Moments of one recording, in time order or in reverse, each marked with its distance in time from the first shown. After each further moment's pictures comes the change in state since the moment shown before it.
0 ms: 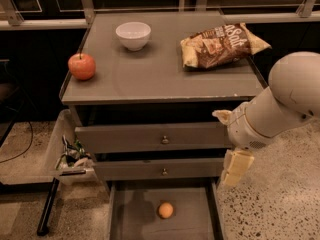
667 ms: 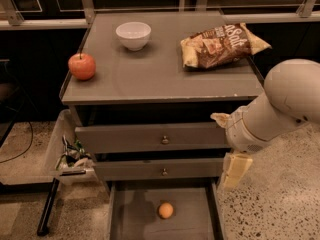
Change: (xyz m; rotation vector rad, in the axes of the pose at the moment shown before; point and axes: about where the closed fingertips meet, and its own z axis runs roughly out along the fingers) arm 0.005 -0.001 0.013 0.003 0.009 -0.044
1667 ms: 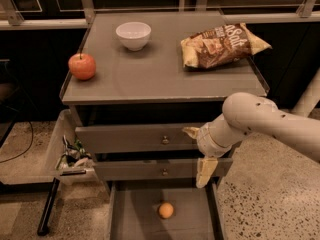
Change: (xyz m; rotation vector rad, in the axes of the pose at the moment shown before) arm 0.001 -0.042 0.150 -0.059 -0.119 -0.168
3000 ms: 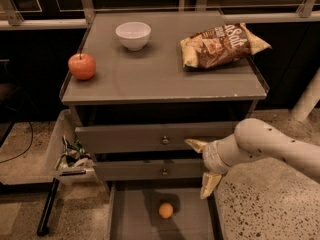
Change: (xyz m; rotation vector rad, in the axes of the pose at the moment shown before) arm 0.037 0.021 0.044 0.074 -0.108 -0.108
